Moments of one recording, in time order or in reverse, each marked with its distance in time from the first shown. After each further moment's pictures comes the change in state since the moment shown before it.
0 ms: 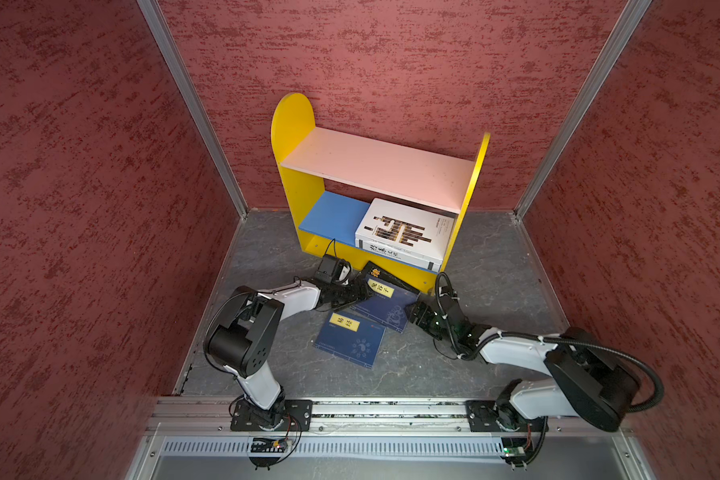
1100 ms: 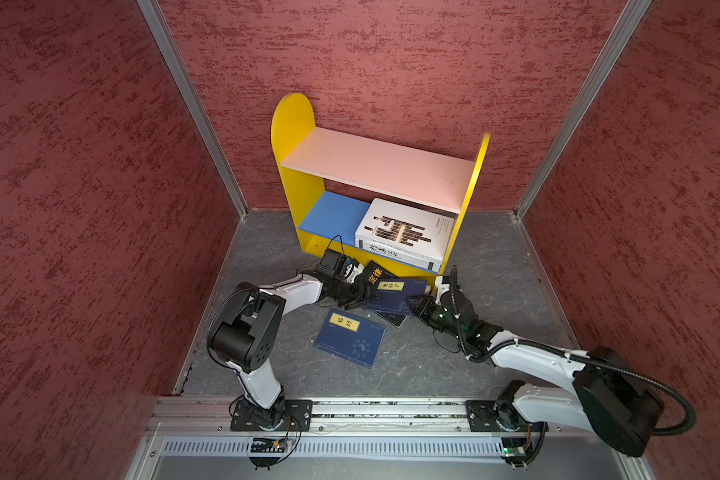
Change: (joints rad) left arm 0.006 0.021 0.084 -0.096 0.272 0.069; right arm 0.000 -0.205 0.002 0.015 -0.077 0.047
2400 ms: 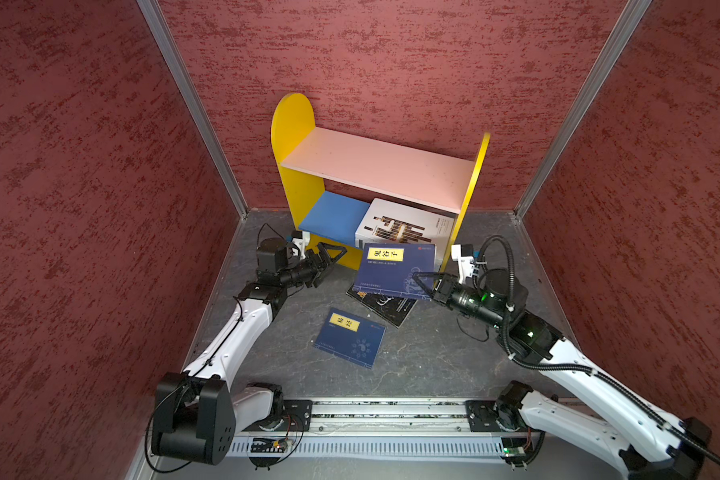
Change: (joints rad) left arm 0.291 -0.547 -0.147 0.231 0.036 -0.419; right arm 0.000 -0.341 0.391 -0.381 -0.201 -0.138
